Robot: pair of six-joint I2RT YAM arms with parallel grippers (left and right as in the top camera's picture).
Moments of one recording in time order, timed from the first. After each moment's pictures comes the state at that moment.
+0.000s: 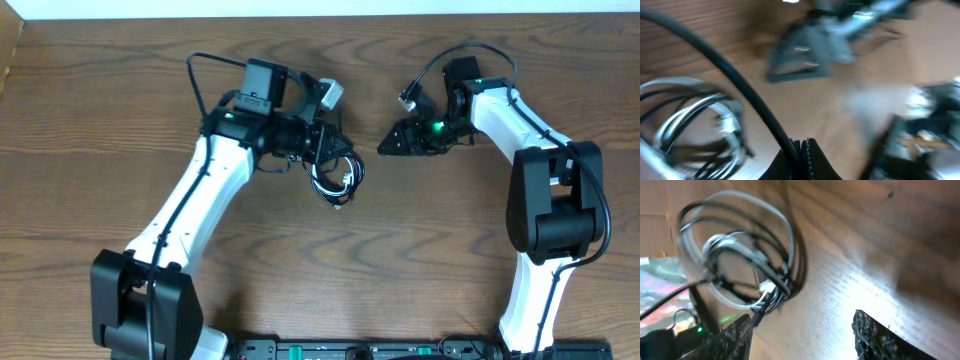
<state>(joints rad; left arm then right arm) -0.32 1.65 1.31 -0.67 0.73 -0.09 0.15 2.16 1.54 -0.88 -0.81 -0.10</state>
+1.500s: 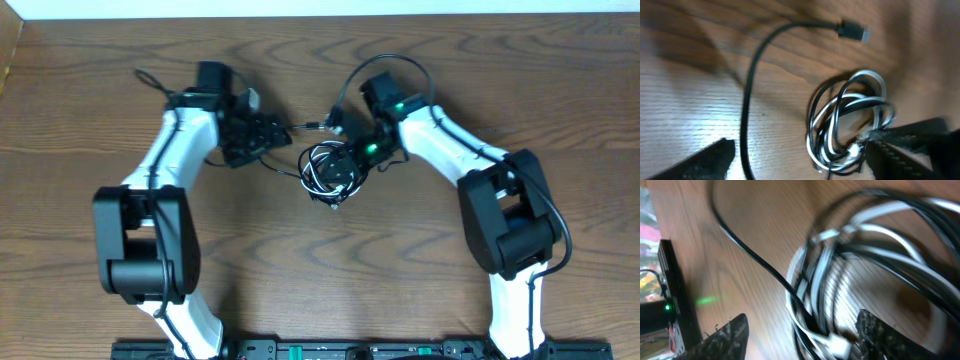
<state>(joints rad) -0.01 1.91 1.36 -0.79 0.50 -0.32 0.47 2.16 1.54 -0.71 -0.74 -0.15</state>
